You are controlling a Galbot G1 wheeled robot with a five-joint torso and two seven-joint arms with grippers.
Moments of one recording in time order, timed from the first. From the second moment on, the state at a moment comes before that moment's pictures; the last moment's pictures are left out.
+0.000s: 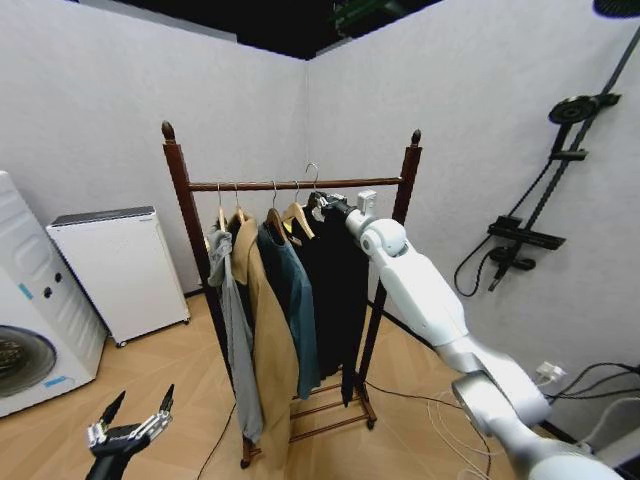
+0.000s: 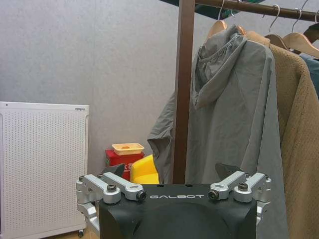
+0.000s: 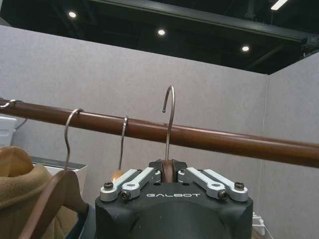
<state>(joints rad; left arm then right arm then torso) 1.83 -1.30 -0.87 -2.29 -0.49 -0.05 0.04 0.05 1.22 0.02 1.31 0.56 -0.35 -0.12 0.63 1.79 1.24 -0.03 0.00</state>
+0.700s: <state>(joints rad) 1.83 -1.30 -0.87 -2.29 -0.49 -0.05 0.04 0.06 1.21 0.05 1.20 0.56 -0.34 -0.12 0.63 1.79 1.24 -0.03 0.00</state>
